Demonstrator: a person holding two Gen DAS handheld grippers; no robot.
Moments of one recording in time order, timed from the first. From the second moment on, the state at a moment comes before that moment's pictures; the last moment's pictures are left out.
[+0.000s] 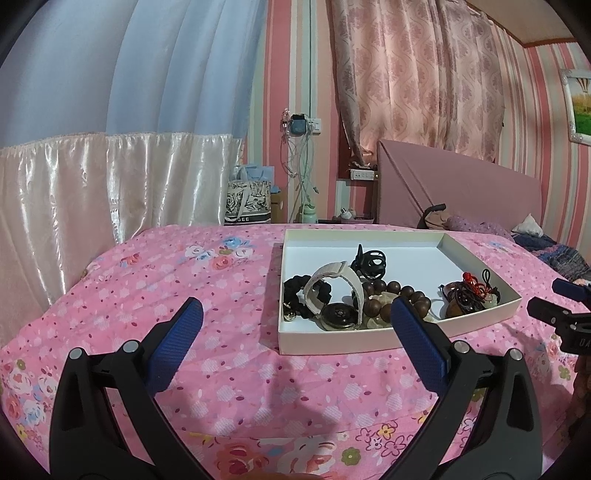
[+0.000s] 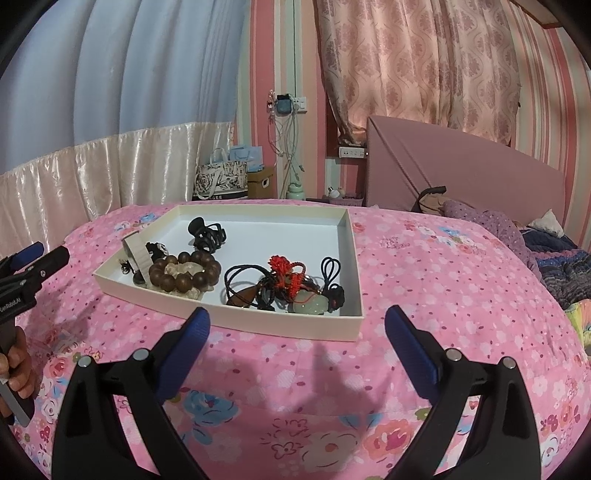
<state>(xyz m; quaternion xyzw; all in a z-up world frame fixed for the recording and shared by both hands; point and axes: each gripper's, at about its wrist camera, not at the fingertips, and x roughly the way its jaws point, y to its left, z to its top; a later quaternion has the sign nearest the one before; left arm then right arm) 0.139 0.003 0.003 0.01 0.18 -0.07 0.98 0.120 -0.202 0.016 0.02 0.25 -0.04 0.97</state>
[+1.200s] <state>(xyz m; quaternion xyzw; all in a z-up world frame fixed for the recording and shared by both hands) 0.144 0.000 0.001 0.02 0.18 -0.08 0.98 0.122 -0.203 0.016 0.02 0.25 -0.04 0.97</state>
